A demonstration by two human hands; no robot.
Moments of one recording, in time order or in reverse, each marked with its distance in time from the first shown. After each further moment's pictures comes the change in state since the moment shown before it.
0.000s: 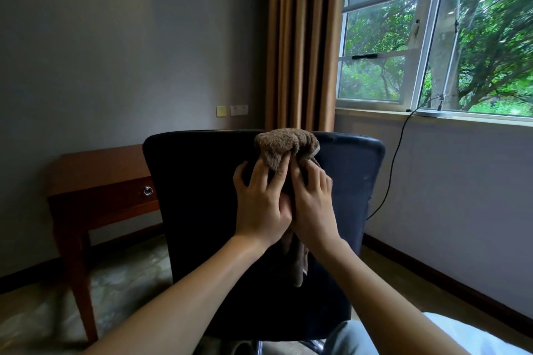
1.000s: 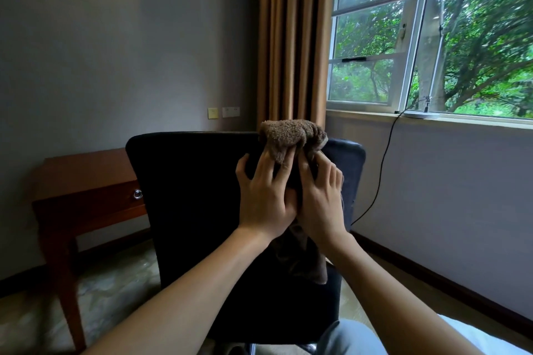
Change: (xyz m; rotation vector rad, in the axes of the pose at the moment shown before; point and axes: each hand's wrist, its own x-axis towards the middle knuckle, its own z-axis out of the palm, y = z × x) left_hand 0.017 0.013 0.009 0.026 -0.018 0.056; right_hand 0.010 0.014 -0.022 -0.127 0.100 0.031
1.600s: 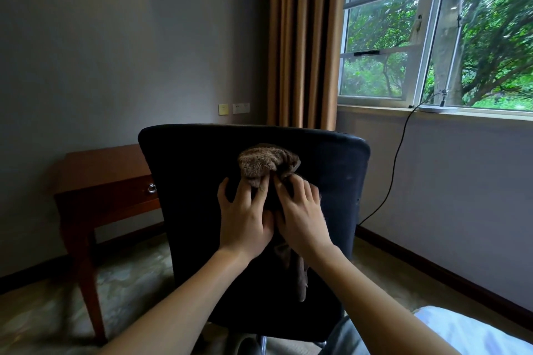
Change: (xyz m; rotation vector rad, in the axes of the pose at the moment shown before) left_hand -0.064 -0.047 -0.011 0.134 -0.154 -0.085; right_hand -0.037 -0.032 0.028 0.085 -0.181 -0.108
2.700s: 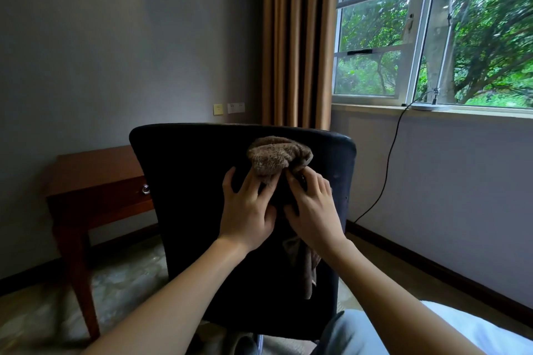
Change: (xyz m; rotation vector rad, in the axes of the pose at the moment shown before) left_hand 0.016 0.007 -0.001 0.022 0.003 0.191; right_hand -0.001 0.028 -0.022 0.021 -0.021 0.038
